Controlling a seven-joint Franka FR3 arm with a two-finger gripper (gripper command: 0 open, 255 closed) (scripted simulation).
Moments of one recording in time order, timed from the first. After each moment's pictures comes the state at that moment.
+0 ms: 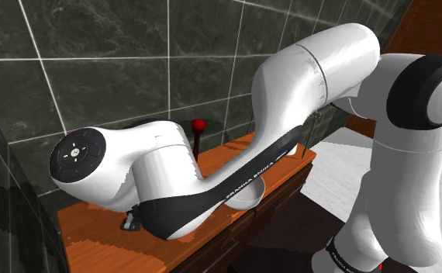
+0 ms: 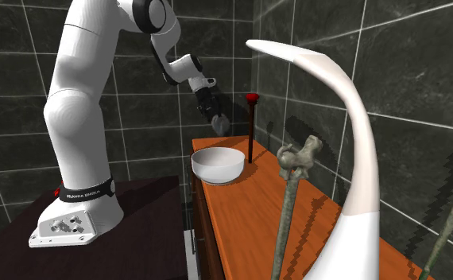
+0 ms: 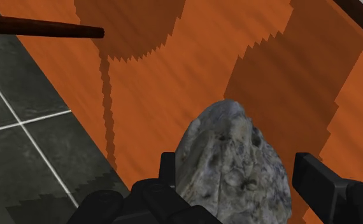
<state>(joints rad) 0.41 0.36 0.57 -1.82 -0.74 1.91 0.55</state>
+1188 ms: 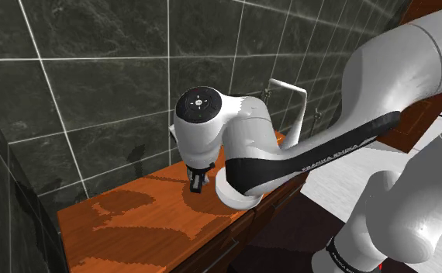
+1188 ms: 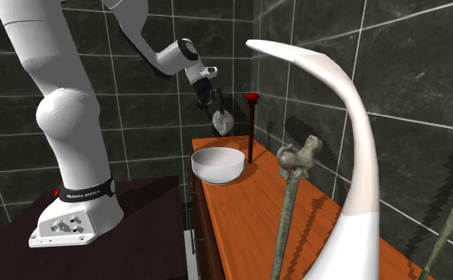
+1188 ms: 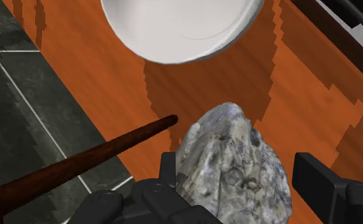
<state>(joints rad) 0.22 -0.16 0.51 -2.32 -0.51 2.13 0.27</state>
